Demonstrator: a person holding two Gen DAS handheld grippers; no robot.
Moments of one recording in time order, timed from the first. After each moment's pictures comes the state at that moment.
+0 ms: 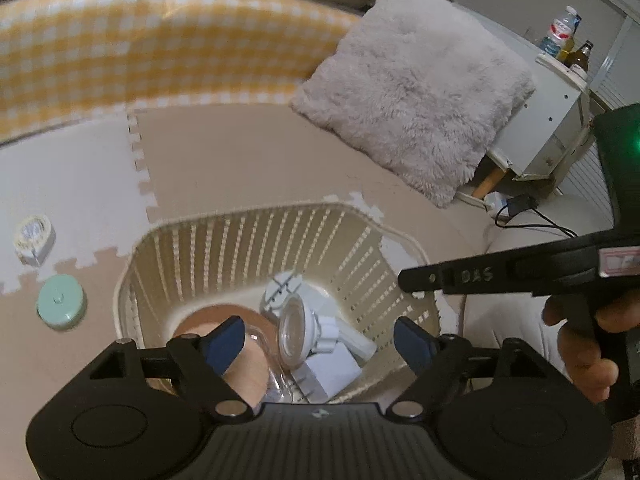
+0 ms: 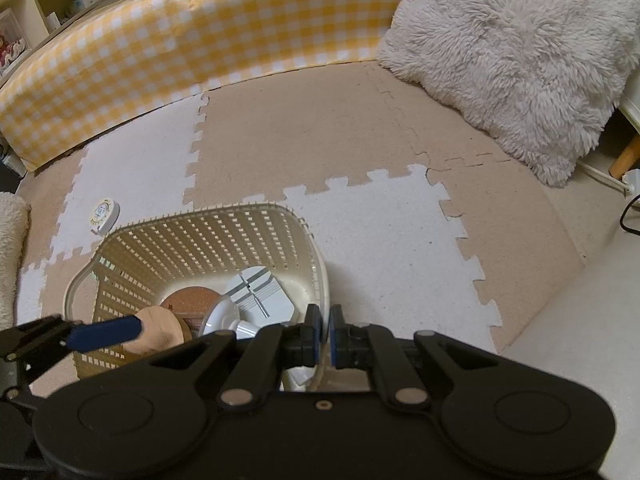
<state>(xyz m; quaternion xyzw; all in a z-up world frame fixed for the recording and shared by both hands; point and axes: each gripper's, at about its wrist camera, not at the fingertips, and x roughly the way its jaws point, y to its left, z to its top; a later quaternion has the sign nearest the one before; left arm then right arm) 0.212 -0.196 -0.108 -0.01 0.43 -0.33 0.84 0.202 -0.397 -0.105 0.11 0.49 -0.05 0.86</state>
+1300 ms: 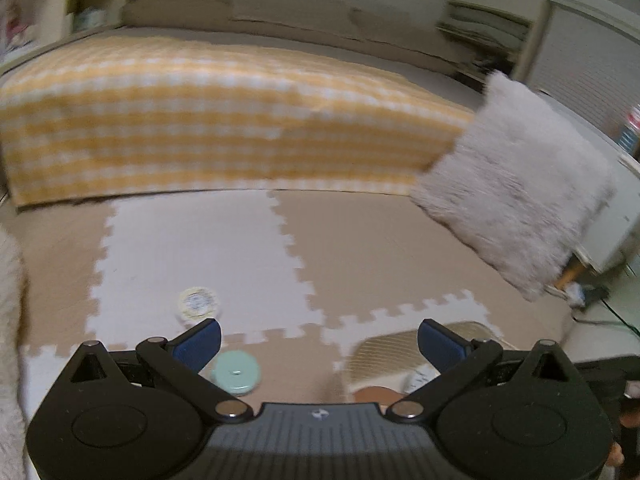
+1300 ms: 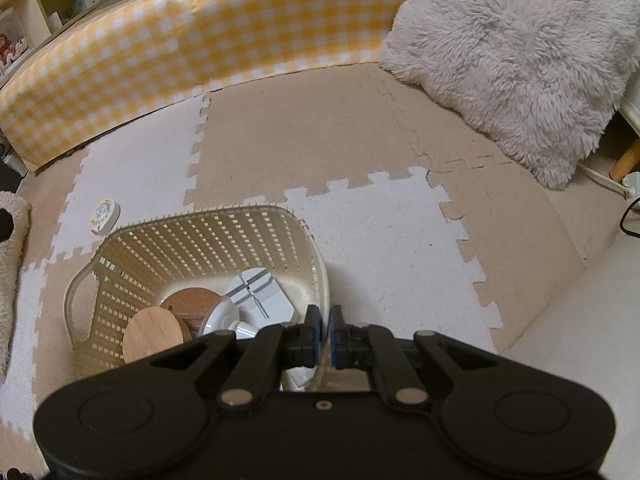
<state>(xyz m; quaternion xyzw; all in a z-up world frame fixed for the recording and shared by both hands) 0.256 -0.093 -0.045 -0.04 0.38 -0.18 0.90 0.202 -0.396 -0.104 0.10 0.49 -0.05 0.87</state>
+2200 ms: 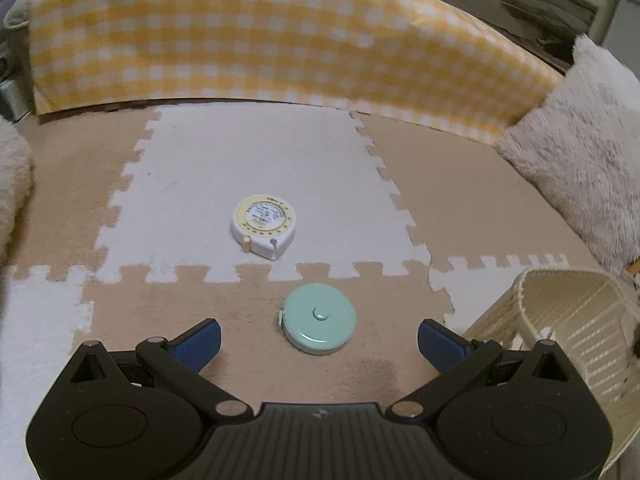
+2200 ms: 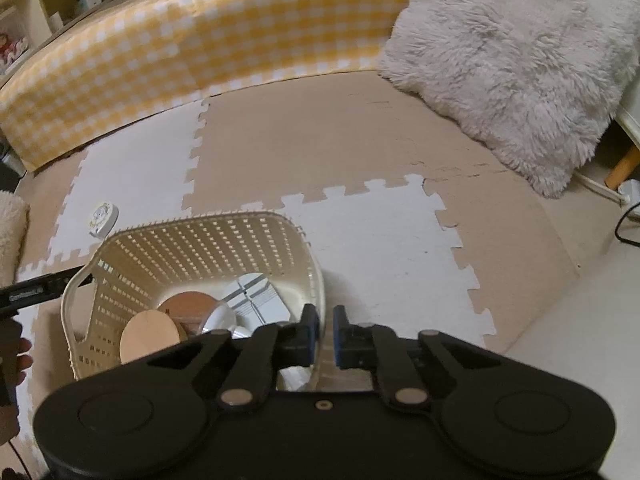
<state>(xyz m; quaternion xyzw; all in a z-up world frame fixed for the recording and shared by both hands) 0.292 -0.066 -0.158 -0.03 0.44 -0.12 0.89 0.201 -0.394 -0.102 0.09 0.48 -0.05 0.87</state>
